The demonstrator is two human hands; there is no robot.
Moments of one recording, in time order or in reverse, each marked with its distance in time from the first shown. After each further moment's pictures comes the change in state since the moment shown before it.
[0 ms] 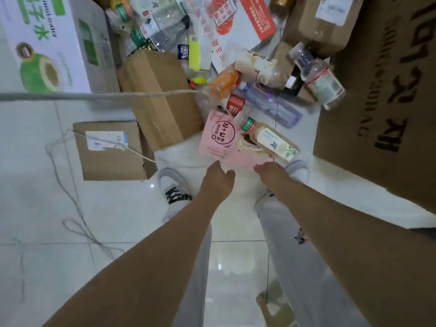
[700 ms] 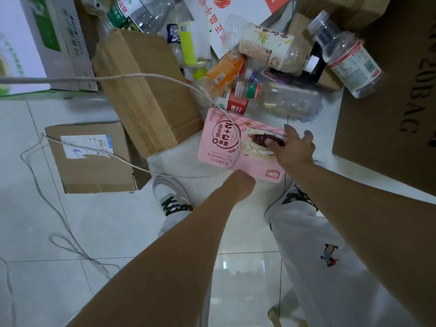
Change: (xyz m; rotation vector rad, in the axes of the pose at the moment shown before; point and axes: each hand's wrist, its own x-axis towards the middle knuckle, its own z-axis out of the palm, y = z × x) left_hand 0.070 0.004 0.039 -0.053 -0.304 -0.066; right_hand 0.089 -0.007 -0.008 -0.145 0.325 -0.162
